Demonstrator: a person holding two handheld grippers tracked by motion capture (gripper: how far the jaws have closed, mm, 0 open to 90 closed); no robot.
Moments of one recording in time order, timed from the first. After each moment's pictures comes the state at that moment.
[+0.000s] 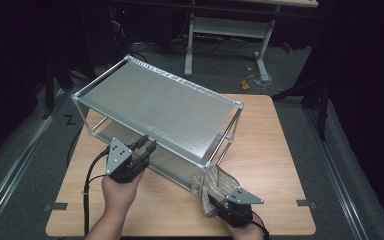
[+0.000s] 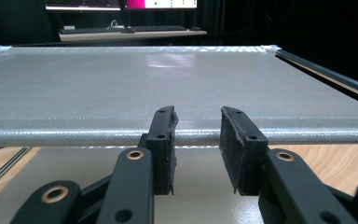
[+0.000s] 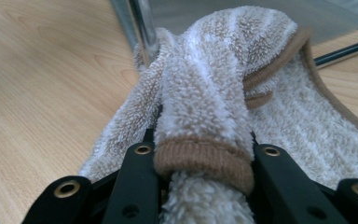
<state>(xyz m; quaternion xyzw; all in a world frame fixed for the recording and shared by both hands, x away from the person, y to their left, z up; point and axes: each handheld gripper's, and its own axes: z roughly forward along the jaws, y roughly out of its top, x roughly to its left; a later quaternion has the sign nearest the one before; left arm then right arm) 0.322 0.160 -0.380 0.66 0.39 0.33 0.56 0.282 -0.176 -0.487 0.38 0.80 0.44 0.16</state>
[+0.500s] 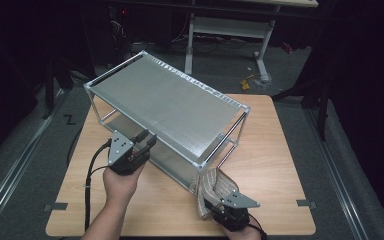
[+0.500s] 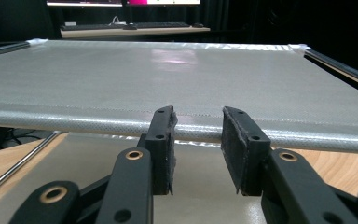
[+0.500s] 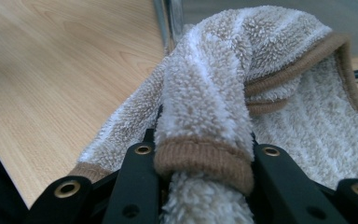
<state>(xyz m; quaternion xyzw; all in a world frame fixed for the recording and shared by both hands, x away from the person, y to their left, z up) 0.340 0.164 -0.379 0.66 0.39 0.33 0.55 0.274 -0.166 -0.487 0.35 0.81 0.45 0.15</state>
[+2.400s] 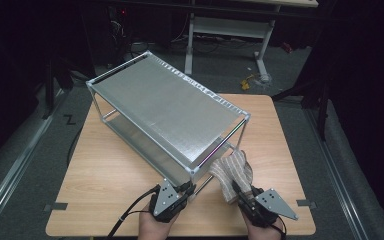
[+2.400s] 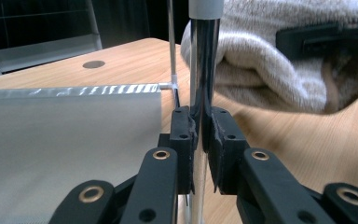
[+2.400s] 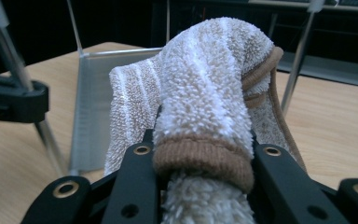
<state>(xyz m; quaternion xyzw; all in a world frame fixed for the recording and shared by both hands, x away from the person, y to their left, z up) 0.265 0.070 -0.455 0.74 0.31 0.24 0.55 0.266 -0.217 -0.440 0.39 0.69 0.52 0.32</state>
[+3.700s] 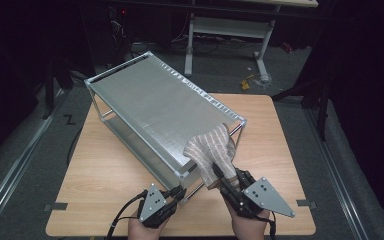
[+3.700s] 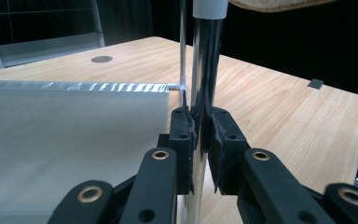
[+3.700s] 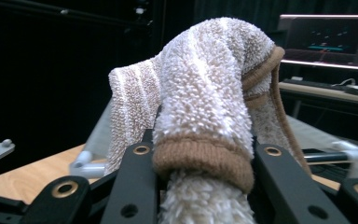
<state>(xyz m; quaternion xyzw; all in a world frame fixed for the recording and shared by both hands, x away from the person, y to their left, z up) 0.253 0.091 -0.457 0.73 0.32 0.23 0.56 0.261 -0.157 -0.359 0.29 0.65 0.62 0.33</state>
